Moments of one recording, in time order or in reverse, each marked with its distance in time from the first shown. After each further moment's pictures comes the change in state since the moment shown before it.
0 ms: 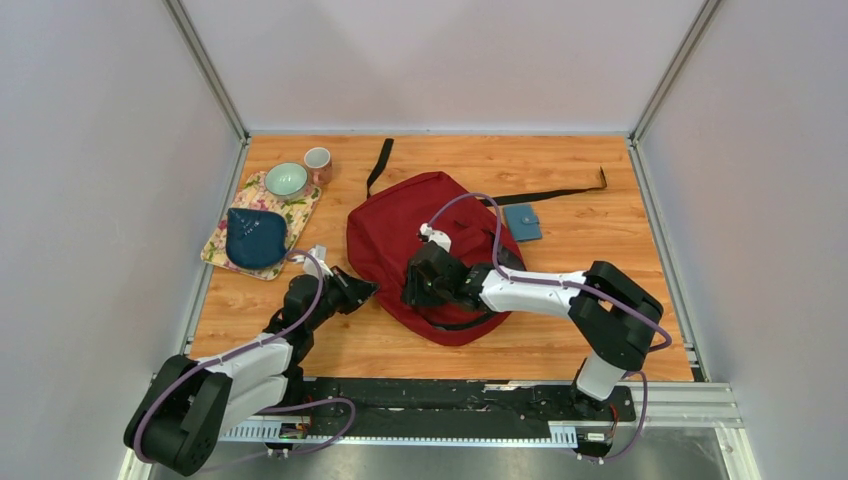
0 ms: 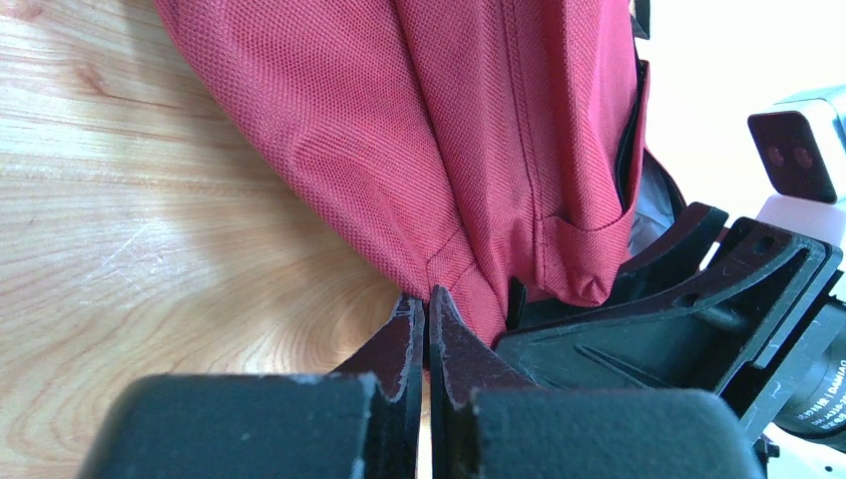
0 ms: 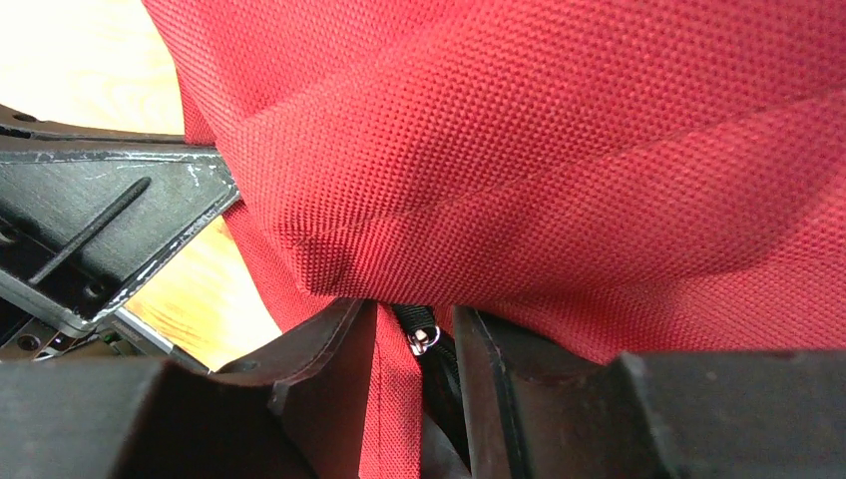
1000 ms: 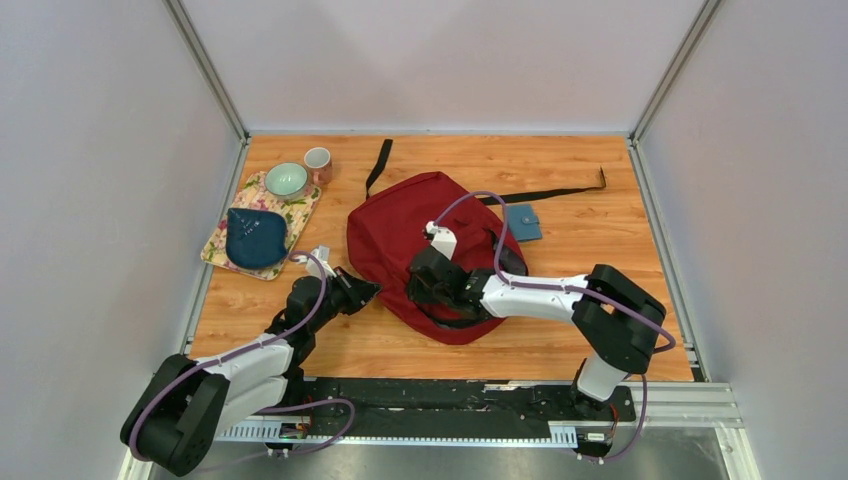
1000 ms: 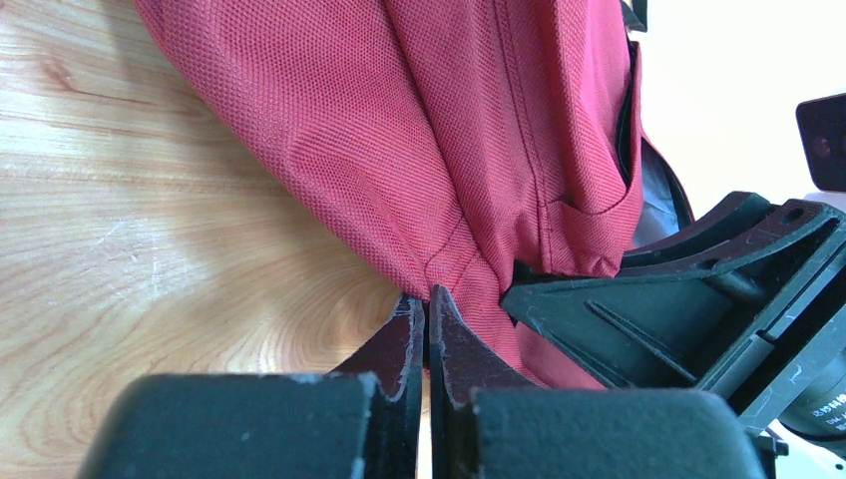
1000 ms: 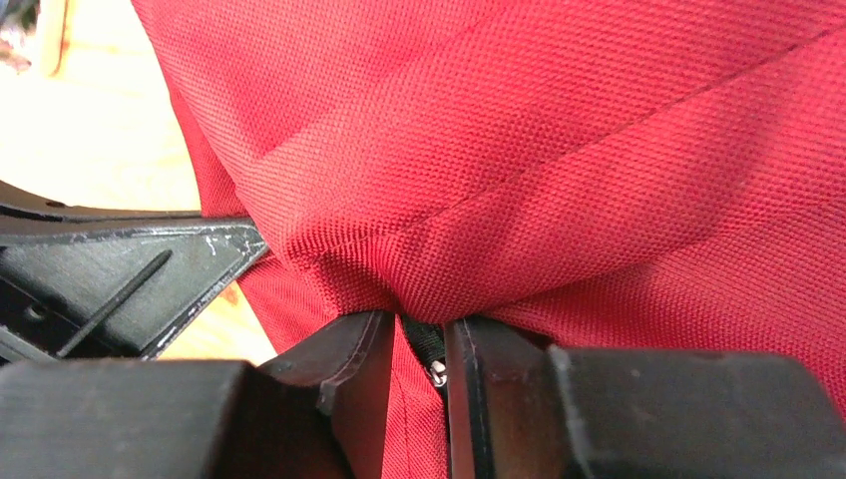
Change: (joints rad) left arm -0.053 -0.006 0.000 0.005 -0.047 0.000; right arm 0.032 -0.019 -0.020 0.046 0.185 0.037
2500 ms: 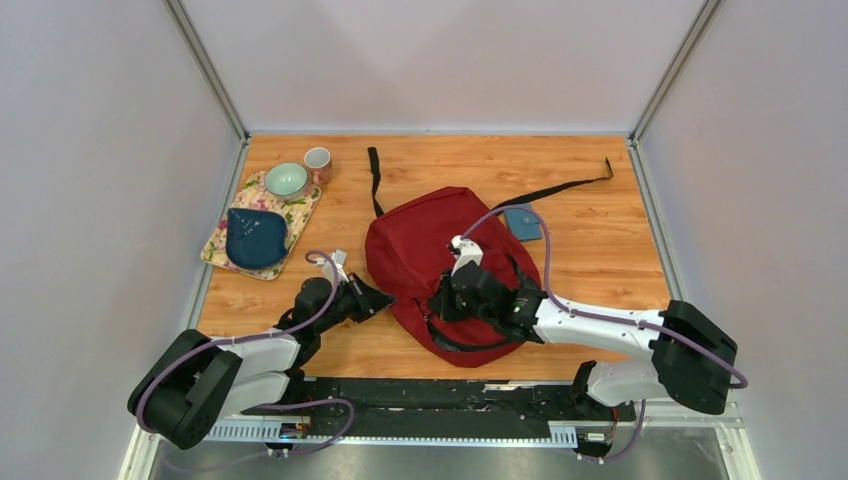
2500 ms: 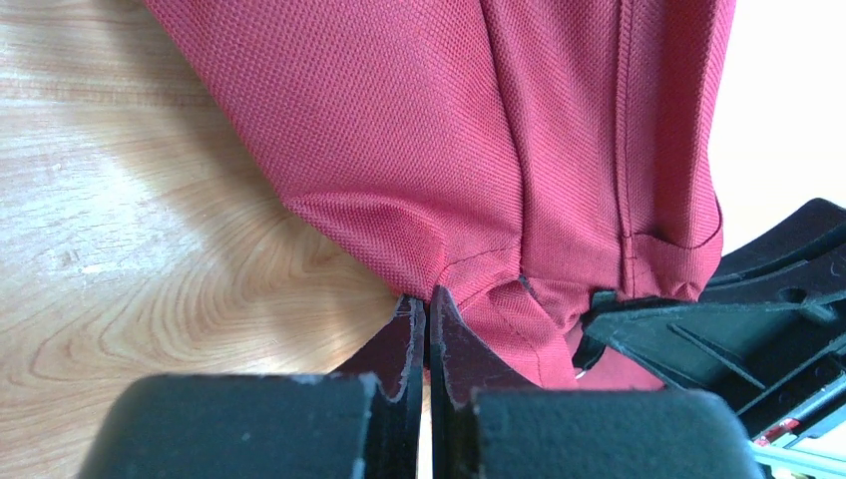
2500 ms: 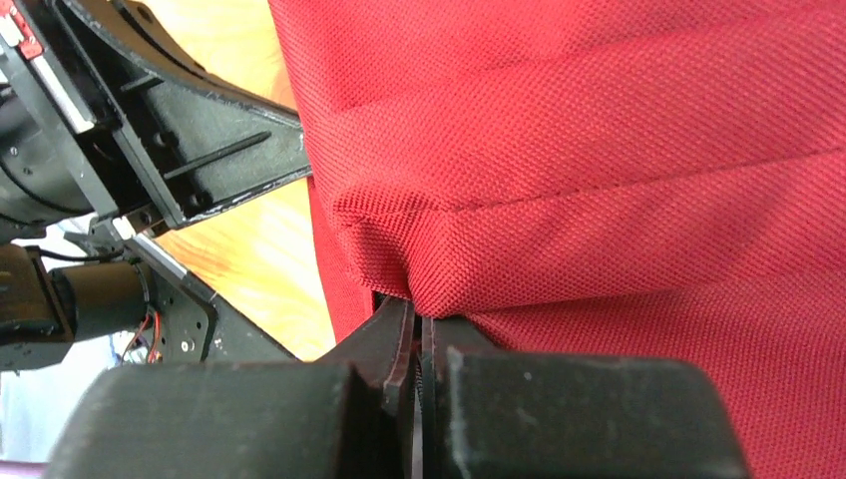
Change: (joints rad) left arm -0.052 0.135 0.000 0.110 0.127 -0.057; right arm 0.036 -0.372 -0.274 0.027 -0.084 -0.080
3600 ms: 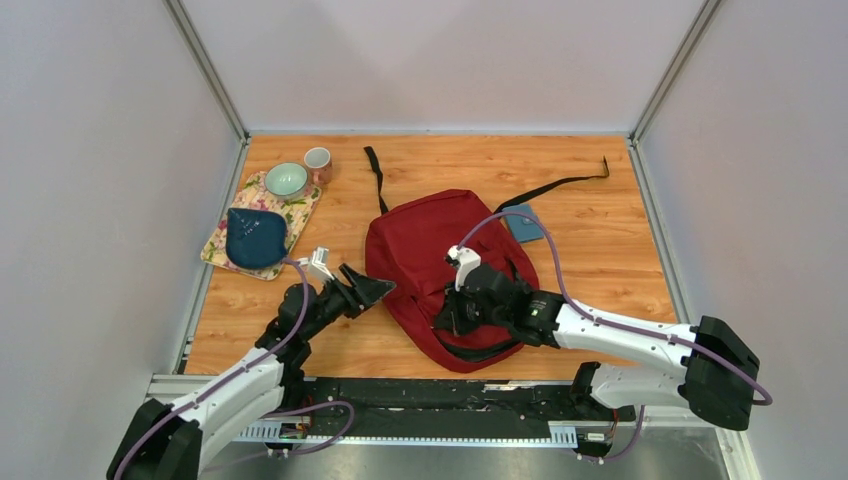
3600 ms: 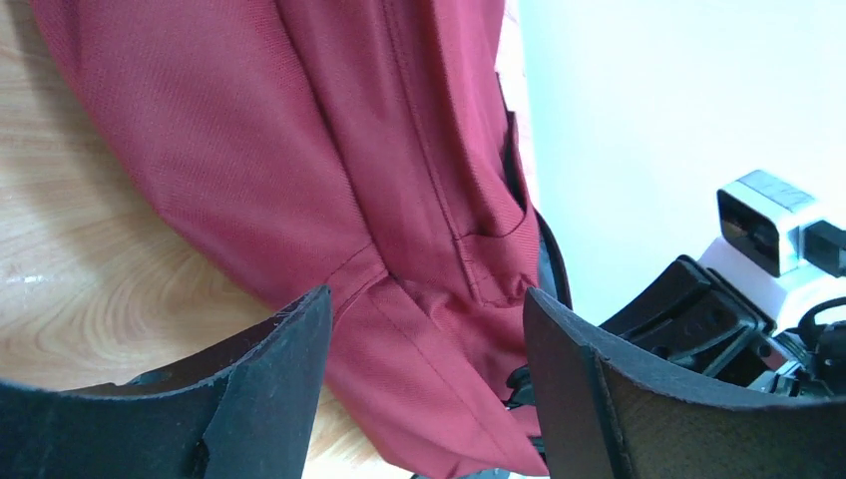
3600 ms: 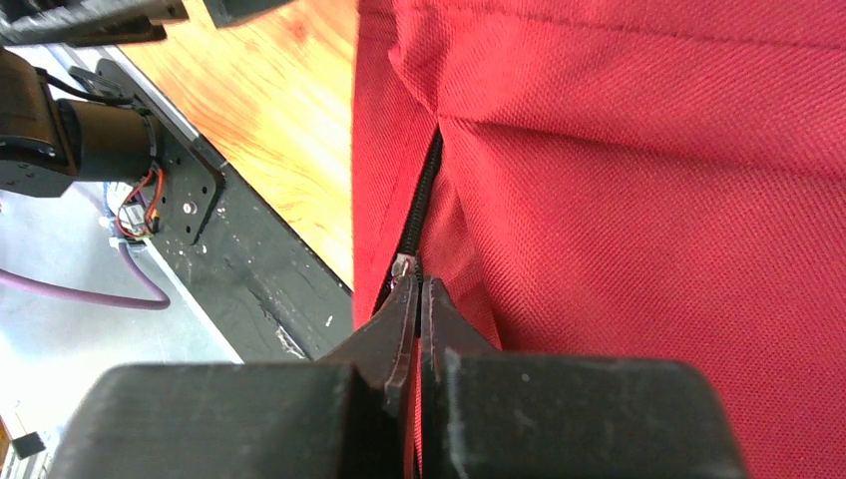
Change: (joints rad) left arm 0.010 -0.357 -0.005 -0.189 -0.039 -0.086; right arm -0.005 -0.135 -0.008 -0.152 -0.217 -0.183
